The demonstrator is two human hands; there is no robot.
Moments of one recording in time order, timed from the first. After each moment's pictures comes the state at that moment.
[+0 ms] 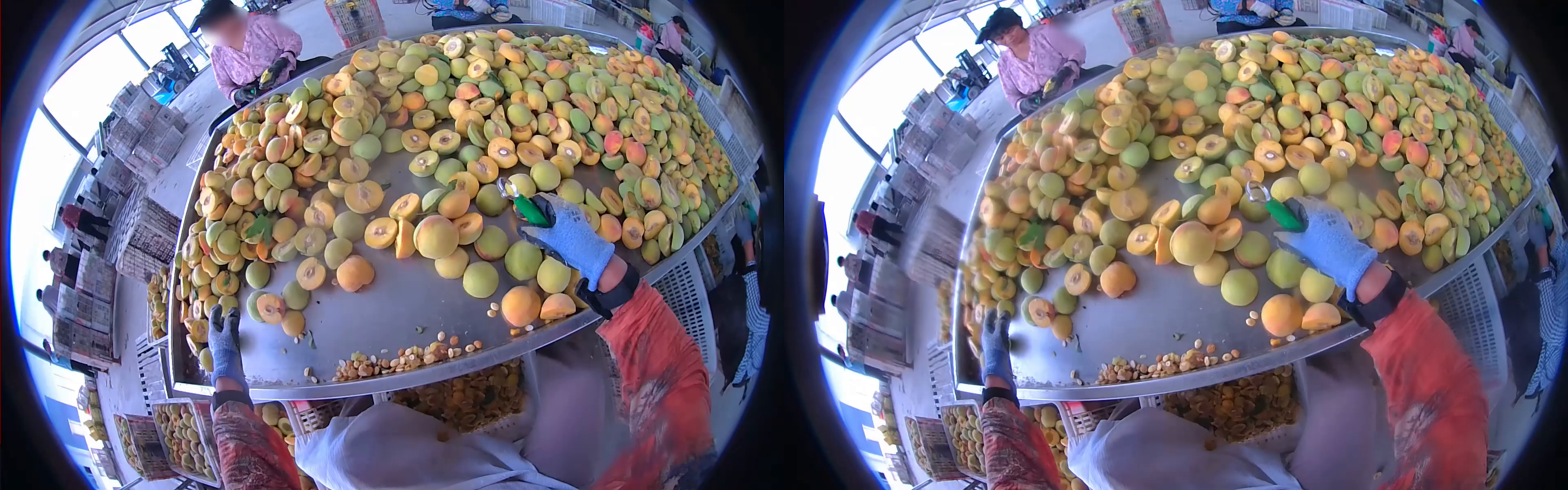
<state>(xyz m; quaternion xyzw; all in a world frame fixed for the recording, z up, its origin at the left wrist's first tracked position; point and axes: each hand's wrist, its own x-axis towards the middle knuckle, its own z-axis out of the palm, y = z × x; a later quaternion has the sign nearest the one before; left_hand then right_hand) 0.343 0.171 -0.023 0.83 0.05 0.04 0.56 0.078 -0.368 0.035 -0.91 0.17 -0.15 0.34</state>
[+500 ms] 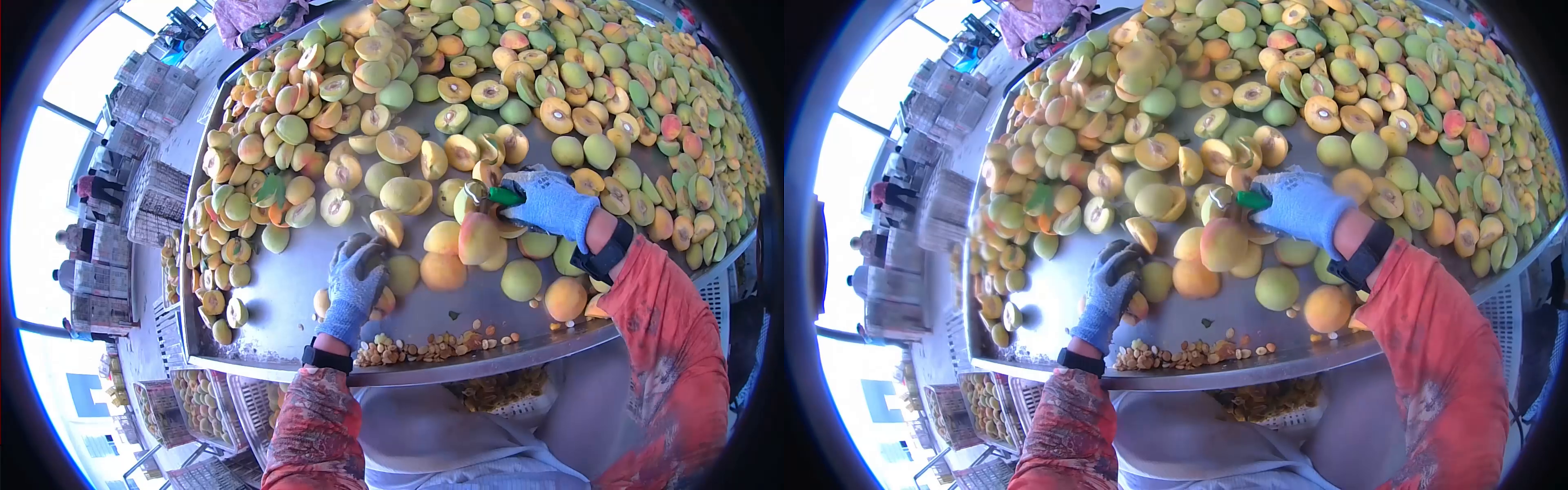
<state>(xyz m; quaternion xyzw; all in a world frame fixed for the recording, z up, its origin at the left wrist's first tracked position) 0.280 -0.023 -0.049 0.89 -0.32 -0.06 0.32 0.180 -0.342 0.010 -0.98 0.07 0.01 0.19</state>
